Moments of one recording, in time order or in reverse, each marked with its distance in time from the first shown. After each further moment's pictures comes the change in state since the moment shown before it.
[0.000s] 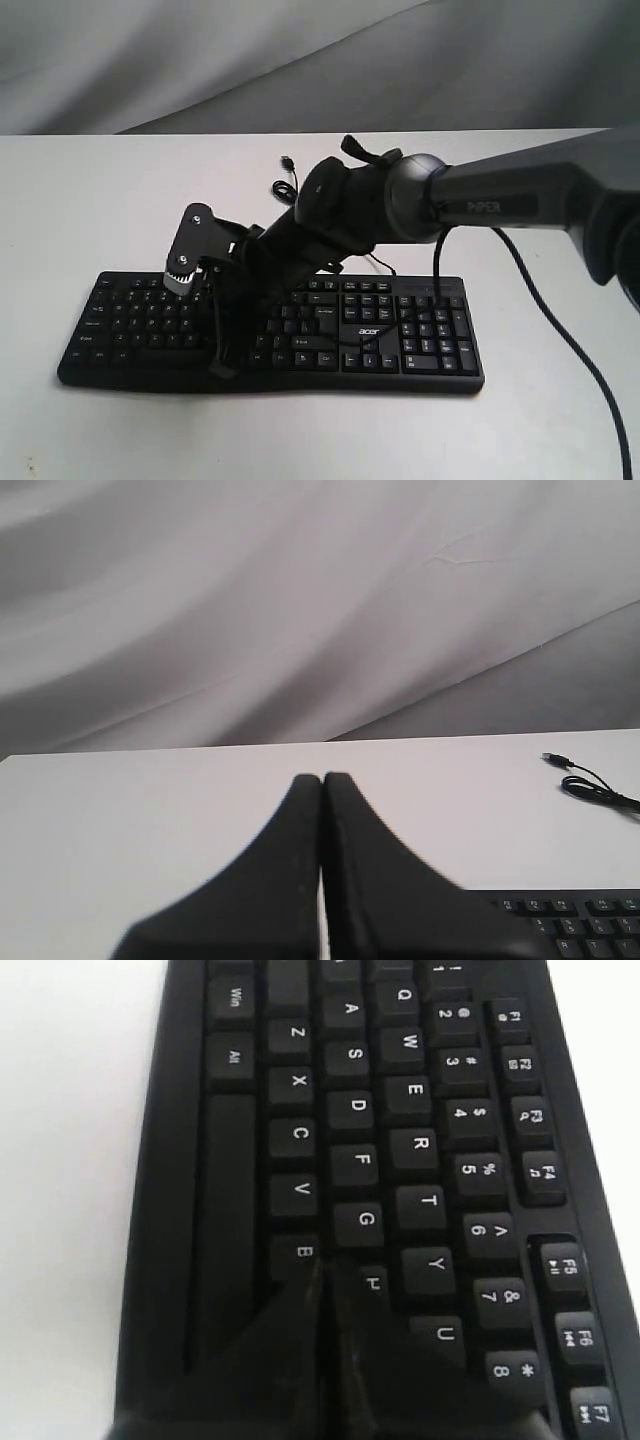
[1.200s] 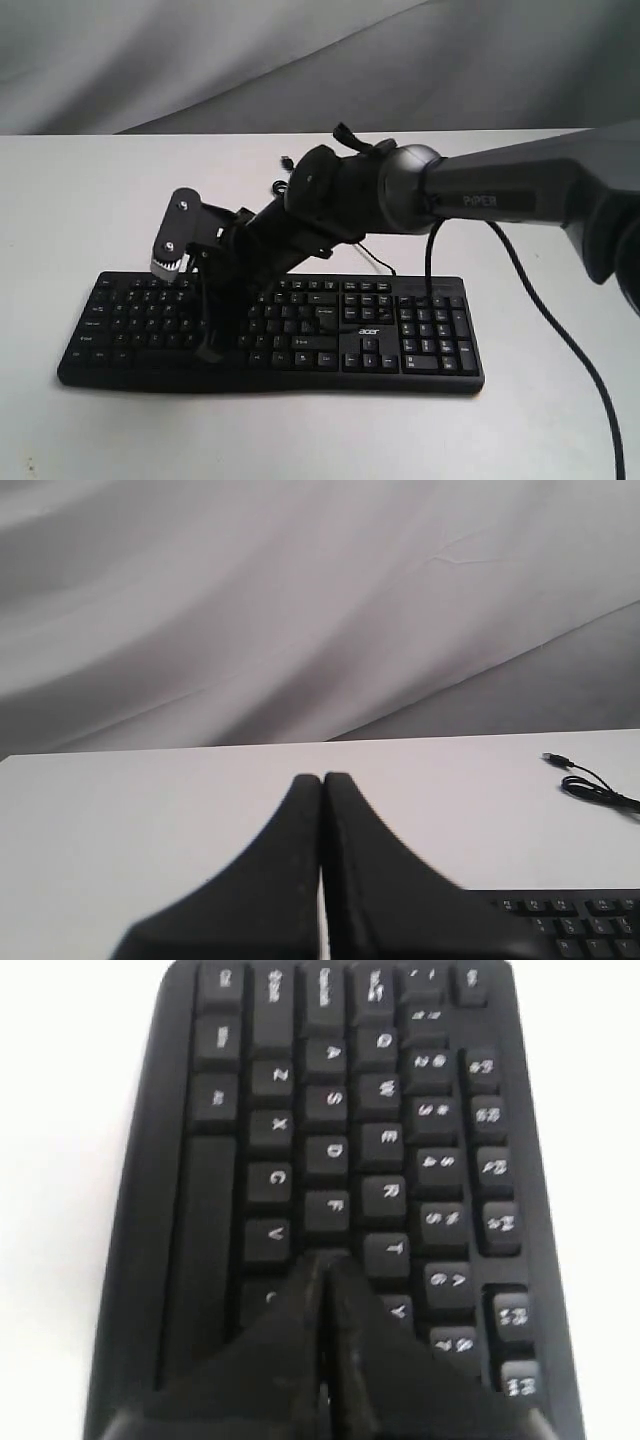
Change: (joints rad) left arm 0.000 0.000 0.000 0.000 0.000 0.000; right arm 0.012 0.000 -0.050 -0.019 -0.016 0.001
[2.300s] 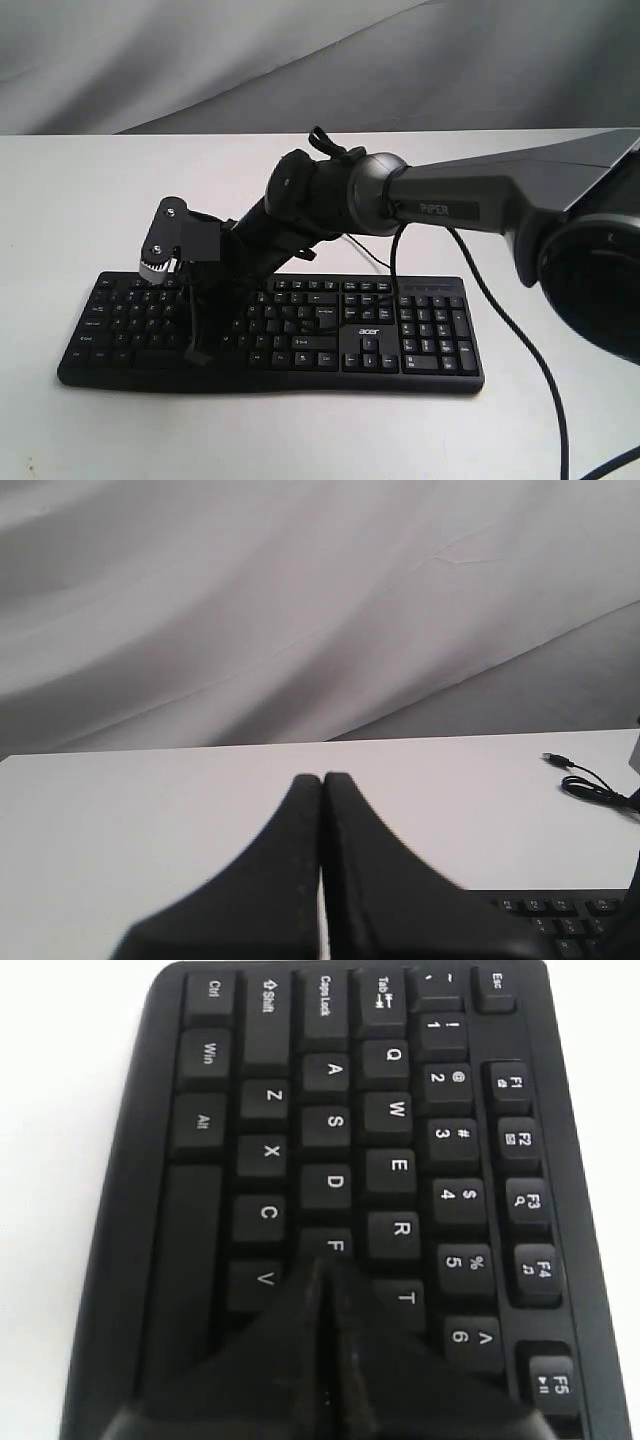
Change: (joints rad) left arm 0.000 0.000 0.000 0.000 0.000 0.000; right arm 0.000 0.113 -0.146 -0.053 0.096 0.088
